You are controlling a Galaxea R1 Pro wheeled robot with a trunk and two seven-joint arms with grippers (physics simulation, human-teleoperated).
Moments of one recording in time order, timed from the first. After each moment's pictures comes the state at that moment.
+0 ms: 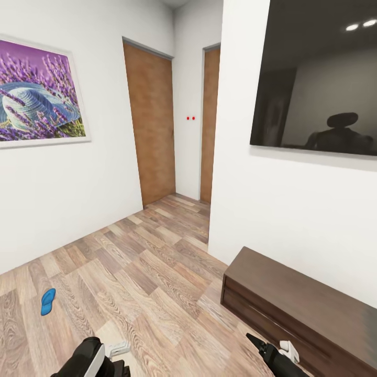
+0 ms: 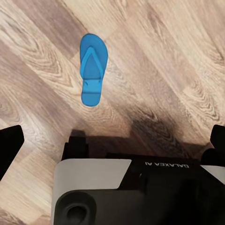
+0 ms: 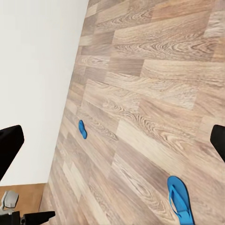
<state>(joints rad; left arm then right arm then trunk) -0.37 0.03 0.08 -0.64 0.14 0.88 -0.01 -0.14 -0.13 -0.19 -0.78 -0.68 0.44 0.66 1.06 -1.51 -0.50</state>
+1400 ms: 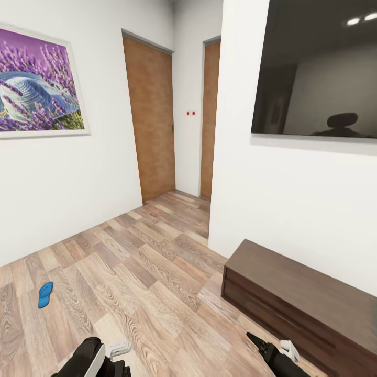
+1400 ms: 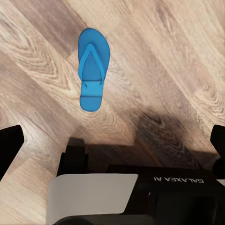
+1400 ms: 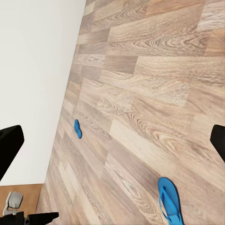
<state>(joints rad) -0.37 0.03 0.08 -0.64 0.14 0.88 -0.01 -0.14 -0.13 -0.19 -0.78 -0.68 0.44 0.68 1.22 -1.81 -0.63</state>
